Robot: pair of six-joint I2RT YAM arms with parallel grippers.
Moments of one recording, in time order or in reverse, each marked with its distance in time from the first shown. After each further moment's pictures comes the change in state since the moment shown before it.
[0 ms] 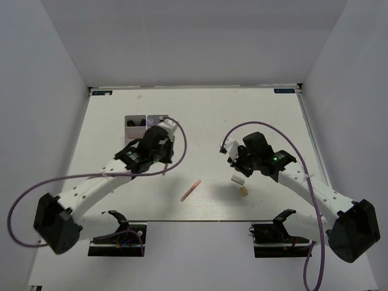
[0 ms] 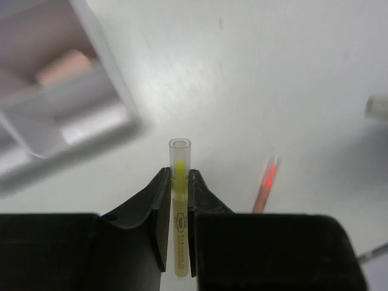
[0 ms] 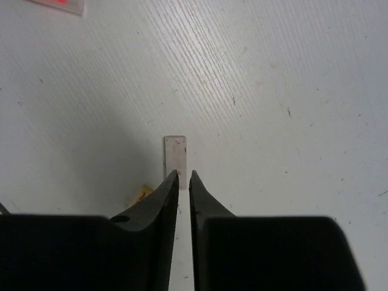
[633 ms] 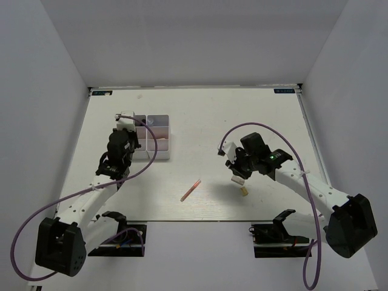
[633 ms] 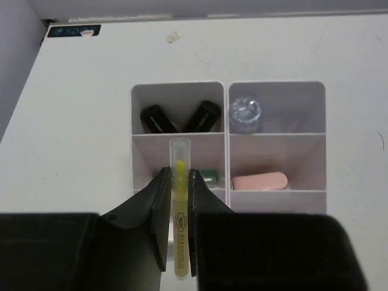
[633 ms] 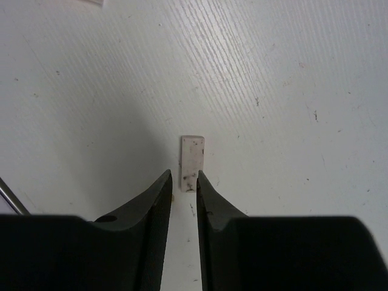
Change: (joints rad) left arm 0.452 -0.270 -0.362 0.682 -0.140 0.236; right arm -0.001 0.048 0.000 -0.014 -0.050 -0.005
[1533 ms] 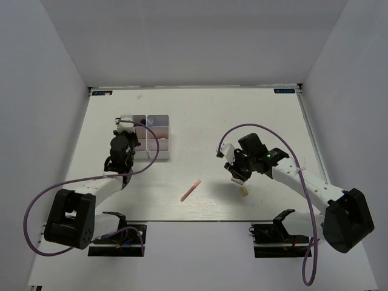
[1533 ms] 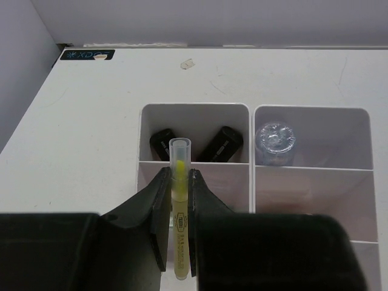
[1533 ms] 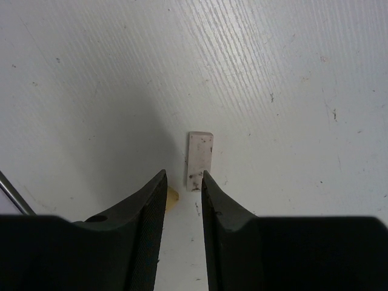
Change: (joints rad) left arm 0.075 0.236 -0.133 0.520 0.018 0.045; right arm 0.000 0.045 0.000 -0.016 -0.014 -0.019
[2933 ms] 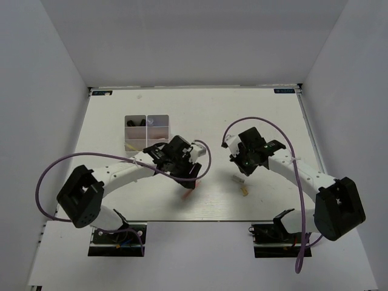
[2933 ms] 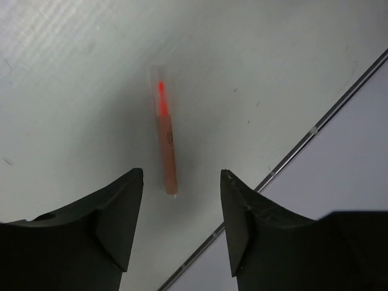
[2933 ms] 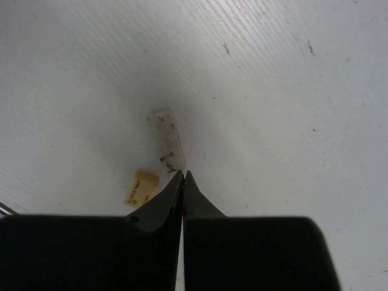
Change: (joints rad) left arm -0.570 0.219 0.522 -1.246 0.594 -0.182; right arm -0.053 0.119 0.077 -0.068 0.118 0.153
